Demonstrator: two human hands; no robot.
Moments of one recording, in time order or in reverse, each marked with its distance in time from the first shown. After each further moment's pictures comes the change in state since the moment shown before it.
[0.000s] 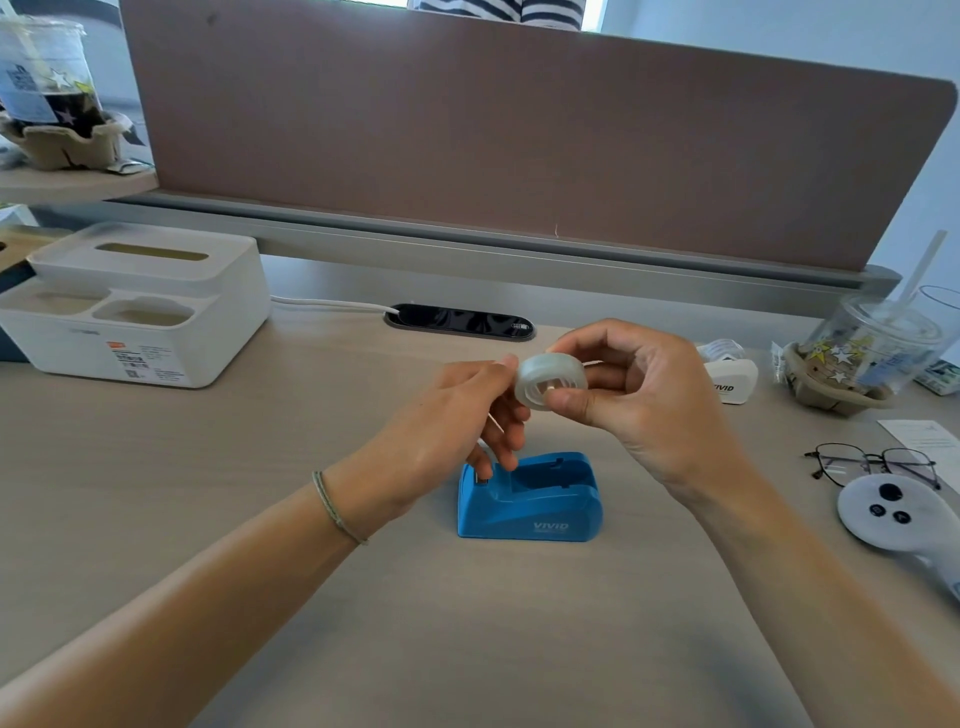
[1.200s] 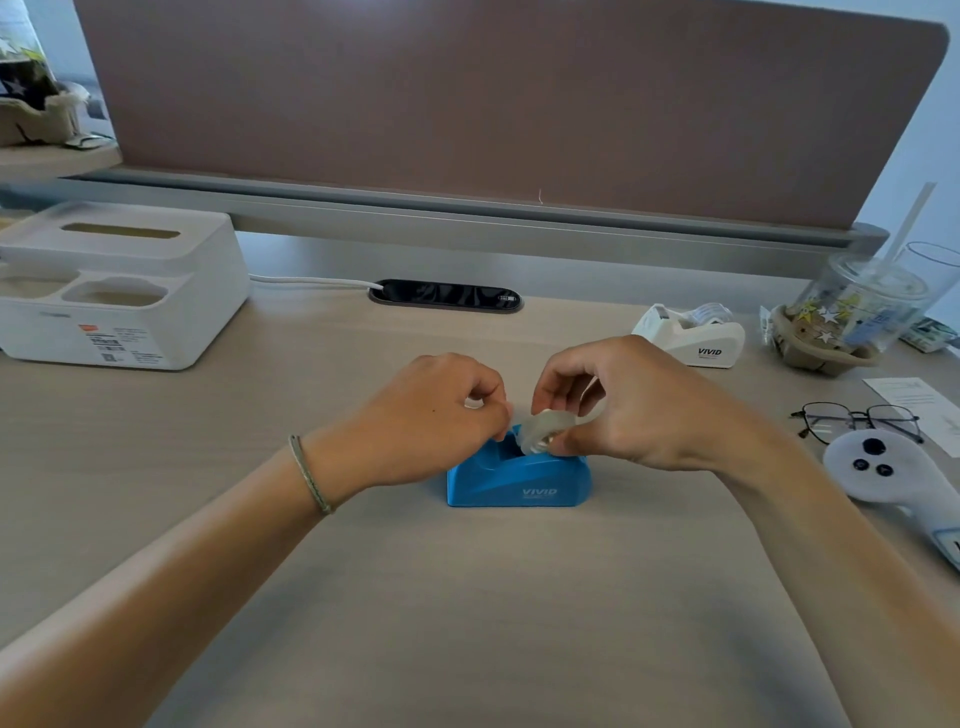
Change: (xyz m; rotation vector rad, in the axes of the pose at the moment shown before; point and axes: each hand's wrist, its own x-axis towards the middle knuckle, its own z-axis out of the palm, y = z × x) left_hand -0.001 -0.008 -0.004 0.722 -0.028 0.121; right_hand -0.002 0.008 -0.016 -0.589 -0.389 0.171
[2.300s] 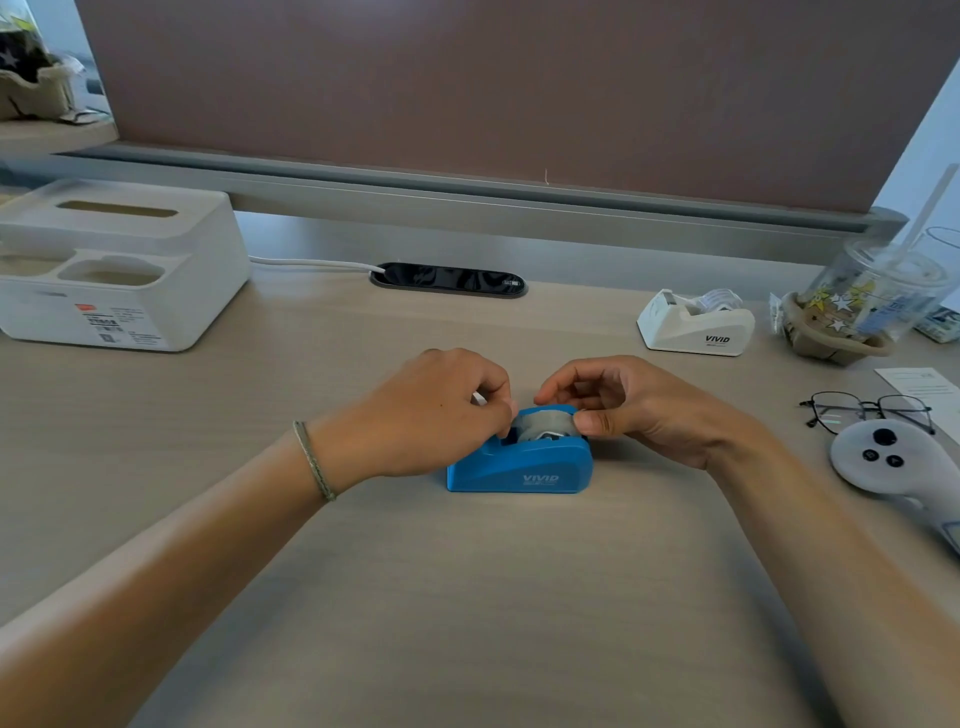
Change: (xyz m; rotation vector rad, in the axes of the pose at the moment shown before) left_hand 0.003 -0.006 0.007 0.063 -0.050 -0.008; right_hand 0.018 0.076 0.024 0.758 -0.251 -0.008
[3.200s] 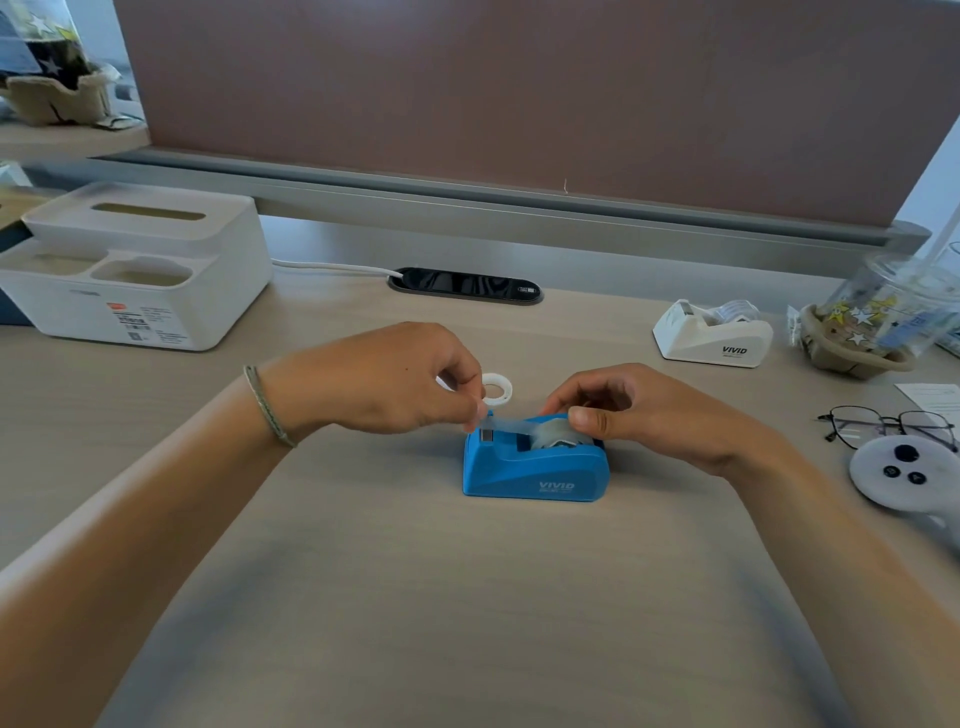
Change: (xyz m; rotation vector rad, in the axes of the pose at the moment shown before) left_hand -0.004 -0.015 -0.046 0.123 -0.174 -0.011; right_hand 0.000 -0.017 0.014 -0.281 0.053 0.035
